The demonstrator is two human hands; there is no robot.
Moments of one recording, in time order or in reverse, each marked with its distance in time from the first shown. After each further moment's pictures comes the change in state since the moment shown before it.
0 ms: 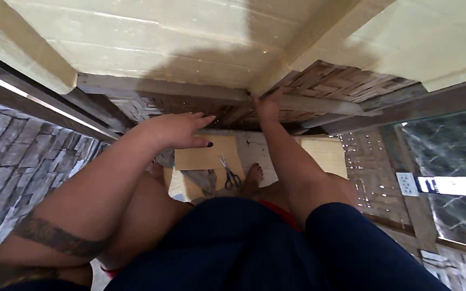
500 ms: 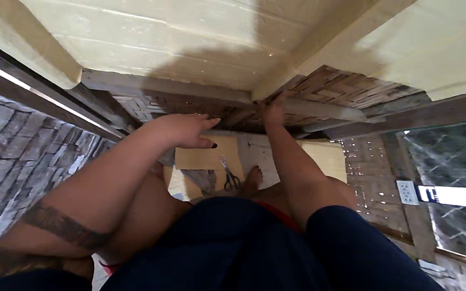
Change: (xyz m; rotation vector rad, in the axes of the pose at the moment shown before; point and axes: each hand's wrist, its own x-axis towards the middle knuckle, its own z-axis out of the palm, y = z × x) left_hand 0.005 0.008 -0.001 0.023 -0.035 -0.017; right_hand 0.008 0.014 -0.002 -0.054 -0.077 -0.005
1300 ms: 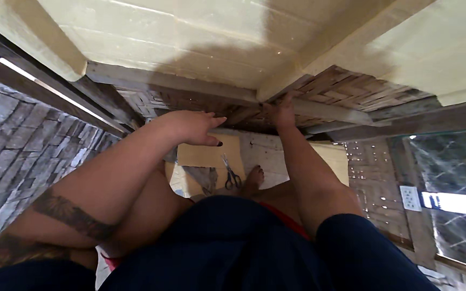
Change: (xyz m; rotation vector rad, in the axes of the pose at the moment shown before) left_hand 0.007 0.005 0.000 0.013 -0.023 -0.002; right_hand 0.003 0.016 -0.019 -0.072 -0.119 -0.147
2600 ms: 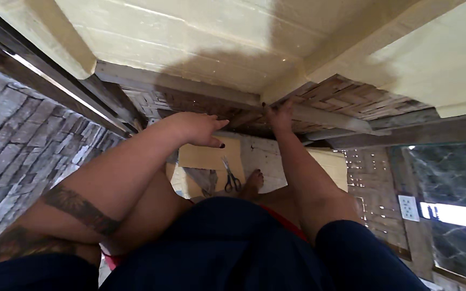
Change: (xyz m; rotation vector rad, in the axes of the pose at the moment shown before) left_hand -0.002 -0.002 0.000 -0.035 0.004 -0.010; right_hand -0.005 -0.011 0.014 0.115 0.080 0.001
